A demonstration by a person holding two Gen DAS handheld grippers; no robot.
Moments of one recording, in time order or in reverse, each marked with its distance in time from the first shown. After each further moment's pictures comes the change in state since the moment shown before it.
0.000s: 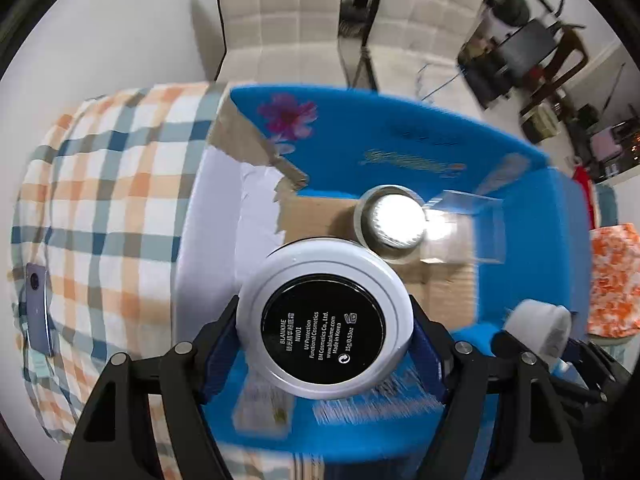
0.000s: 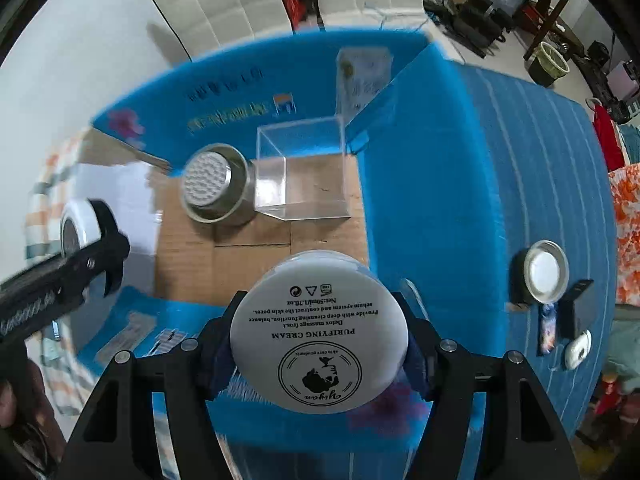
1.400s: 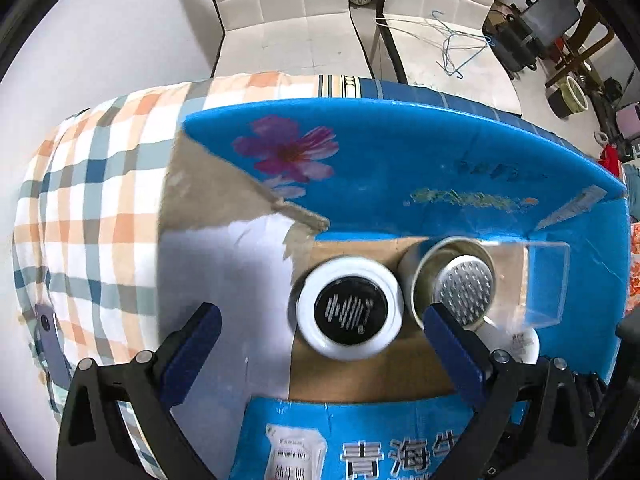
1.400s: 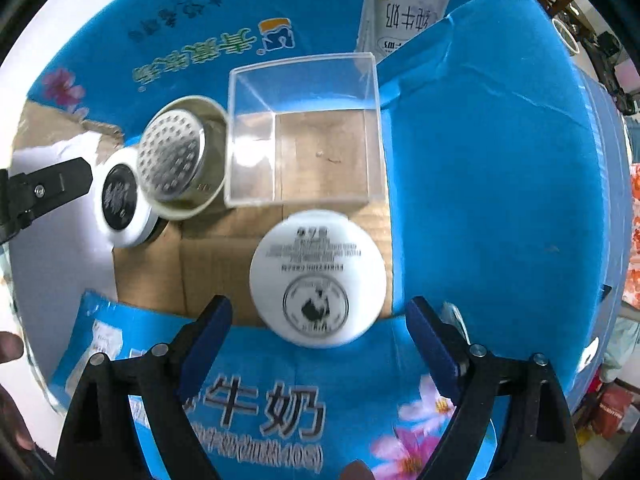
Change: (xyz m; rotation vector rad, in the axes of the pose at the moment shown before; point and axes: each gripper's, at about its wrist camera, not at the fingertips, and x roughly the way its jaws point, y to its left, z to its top) left arm 0.029 0.007 0.043 0.042 0.095 0.083; right arm 0.055 0.023 0.012 -0.021 0.150 -0.010
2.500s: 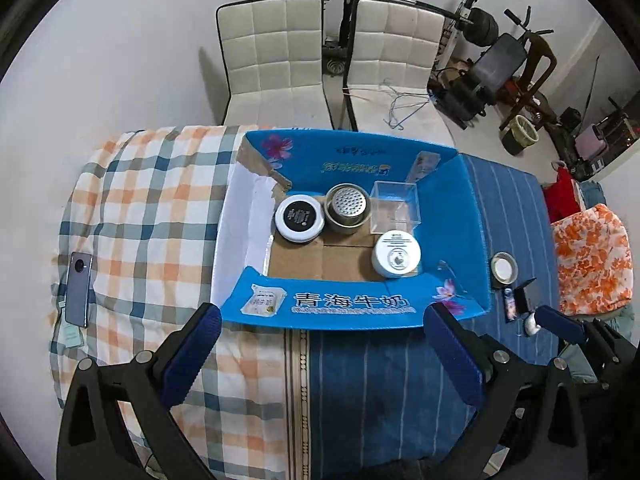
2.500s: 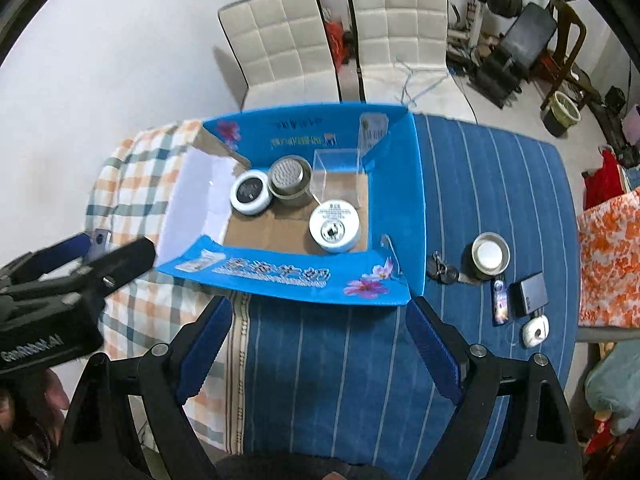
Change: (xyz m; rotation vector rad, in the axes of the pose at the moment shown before) left arm -0.171 -0.040 -0.150 -0.001 -0.260 -0.075; right arm -0.221 -0.045 -0.159 -0.119 -0.361 0.131
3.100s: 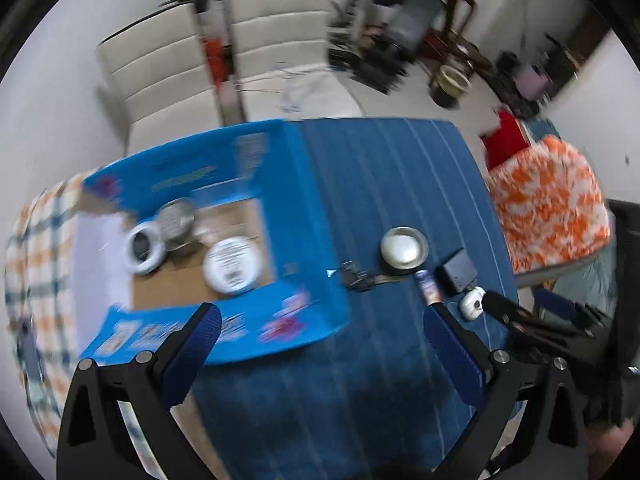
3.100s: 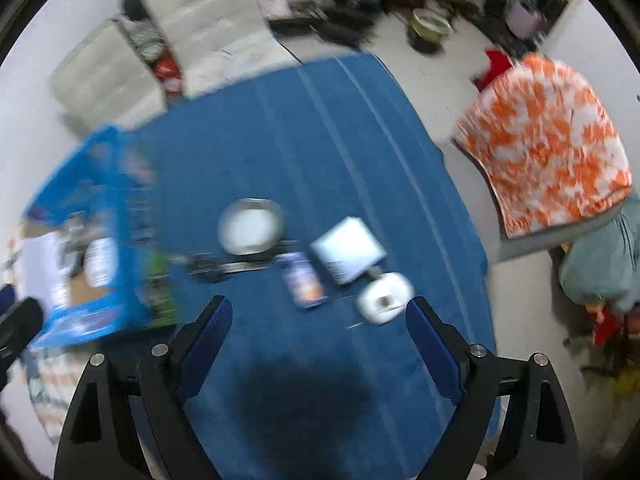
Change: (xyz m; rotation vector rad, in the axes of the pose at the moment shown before) left arm 0.063 -0.204 -0.001 0.256 0.044 -0.125; right arm 0.062 -0.295 -0.029 0.415 0.129 -0.259
